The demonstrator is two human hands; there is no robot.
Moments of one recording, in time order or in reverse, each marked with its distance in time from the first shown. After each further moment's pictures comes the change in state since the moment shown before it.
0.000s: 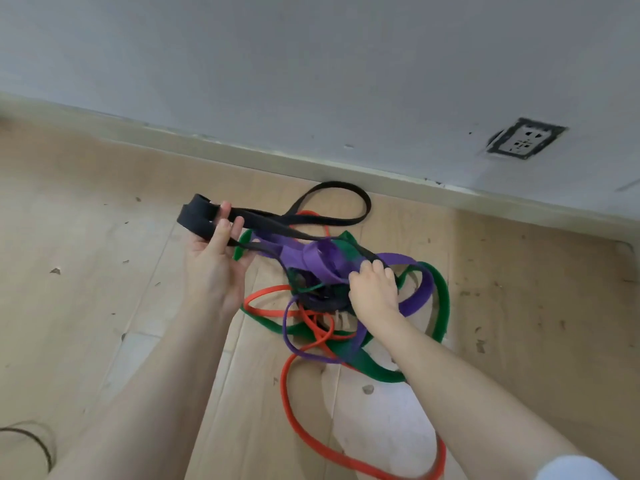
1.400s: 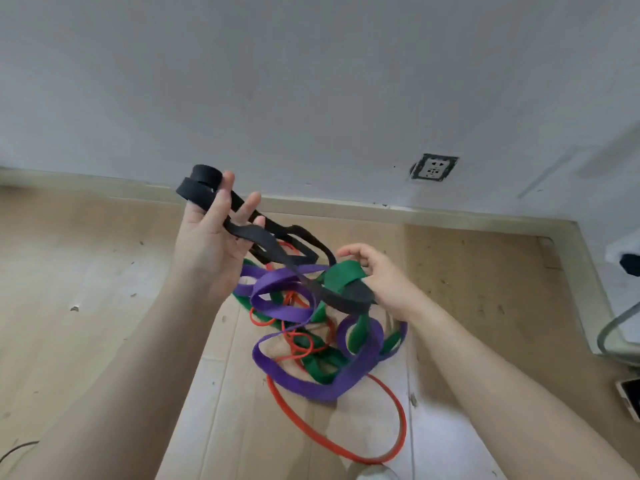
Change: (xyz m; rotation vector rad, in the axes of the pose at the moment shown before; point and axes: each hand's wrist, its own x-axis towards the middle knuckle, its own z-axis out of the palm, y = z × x) left_hand -0.119 0.091 0.088 -0.001 -0.296 0.010; right_hand -0.100 0.072 -0.128 1.448 -0.043 -0.065
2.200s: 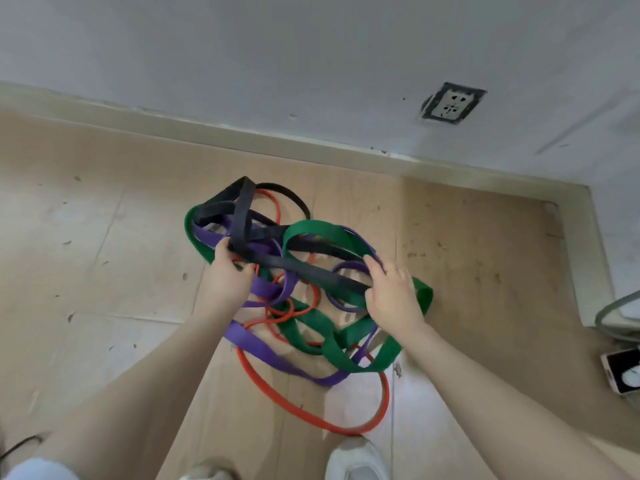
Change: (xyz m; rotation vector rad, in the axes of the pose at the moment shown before) left_hand 0.046 -0.187 -0.129 1.228 0.076 -0.099; right_hand -0.002 0.147 -0.004 -1.057 0.153 0.178
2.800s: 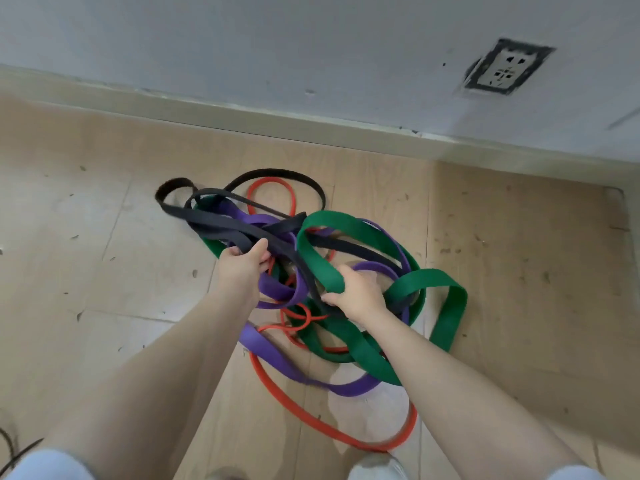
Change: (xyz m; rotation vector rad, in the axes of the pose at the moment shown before) left_hand 0.035 0.003 0.023 -0.674 0.022 -0.507; right_hand 0.052 -0.048 0.069 0.286 -0.226 0.024
